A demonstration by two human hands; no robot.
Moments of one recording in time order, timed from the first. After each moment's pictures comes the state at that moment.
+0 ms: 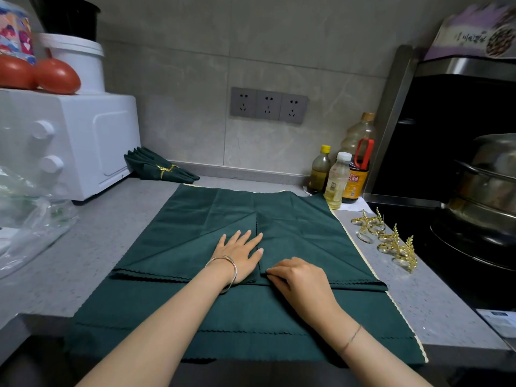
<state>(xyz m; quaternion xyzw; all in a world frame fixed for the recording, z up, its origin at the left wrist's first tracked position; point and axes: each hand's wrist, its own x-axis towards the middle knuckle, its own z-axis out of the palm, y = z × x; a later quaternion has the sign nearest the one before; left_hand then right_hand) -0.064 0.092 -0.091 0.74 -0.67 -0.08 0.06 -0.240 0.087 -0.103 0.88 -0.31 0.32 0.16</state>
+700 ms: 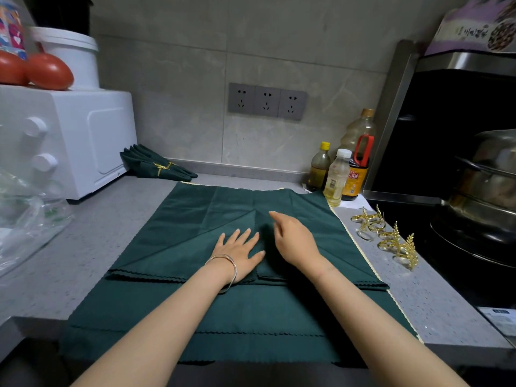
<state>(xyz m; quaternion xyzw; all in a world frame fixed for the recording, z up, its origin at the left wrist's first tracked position) -0.064 0.089 -0.091 0.74 -0.67 -0.07 0.02 -0.203 0.031 -0.060 0.85 -0.44 0.28 -0.06</state>
